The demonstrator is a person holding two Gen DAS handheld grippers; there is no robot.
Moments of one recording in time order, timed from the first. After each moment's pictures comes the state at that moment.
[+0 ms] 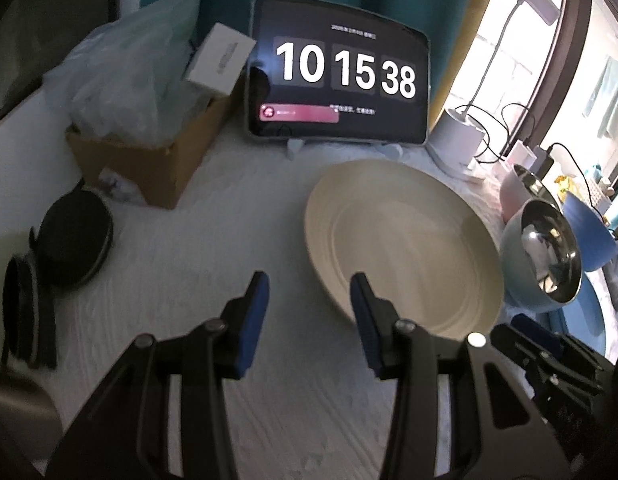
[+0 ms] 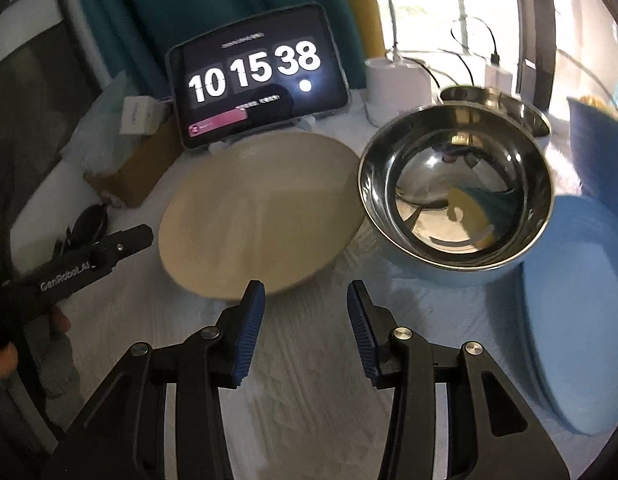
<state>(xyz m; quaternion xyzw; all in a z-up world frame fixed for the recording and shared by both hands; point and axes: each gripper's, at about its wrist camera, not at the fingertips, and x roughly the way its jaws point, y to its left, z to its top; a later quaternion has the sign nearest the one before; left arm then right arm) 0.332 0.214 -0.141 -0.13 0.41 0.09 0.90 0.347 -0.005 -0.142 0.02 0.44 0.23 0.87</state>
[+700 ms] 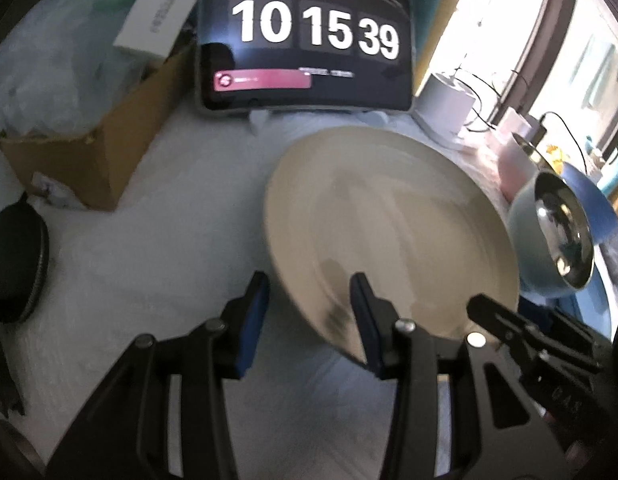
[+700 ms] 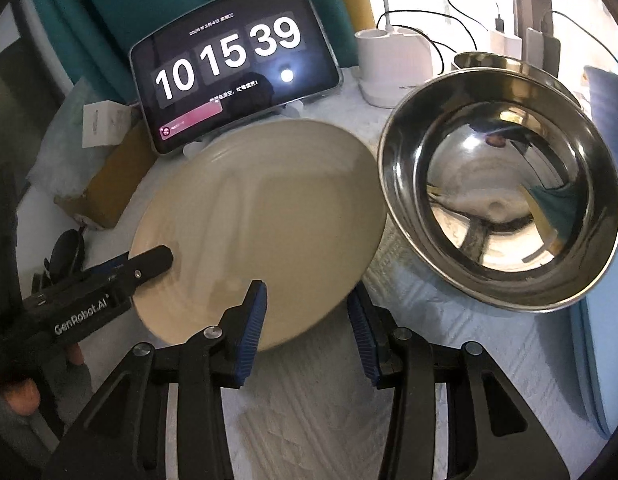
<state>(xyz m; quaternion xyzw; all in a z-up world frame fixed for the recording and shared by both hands) 0.361 0.202 -0.171 -0.11 0.44 0.04 0.89 0.374 0.027 -0.163 0.04 0.45 0.21 0.87</state>
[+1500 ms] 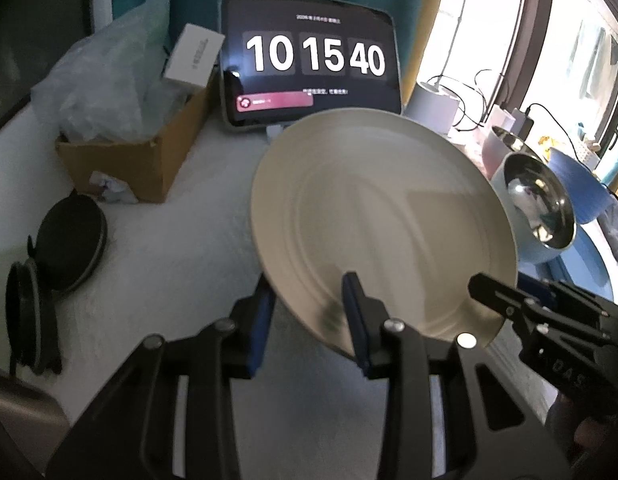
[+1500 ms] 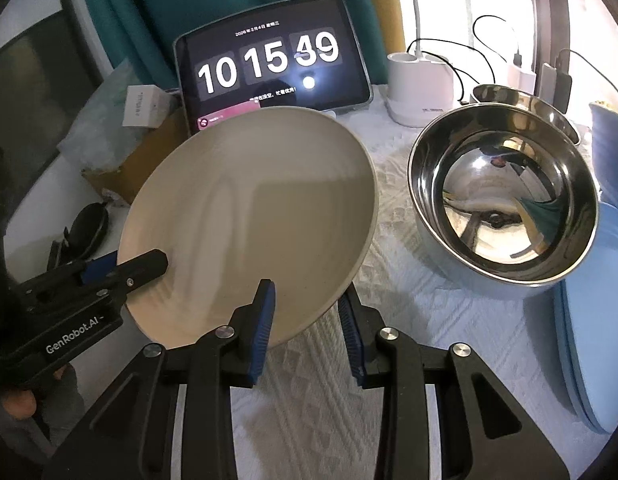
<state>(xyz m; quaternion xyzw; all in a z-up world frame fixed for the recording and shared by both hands) 0.308 0.194 -0.147 -0.08 0.41 0.06 0.91 0.339 0.029 -0.144 0.00 0.43 0.24 0.87</state>
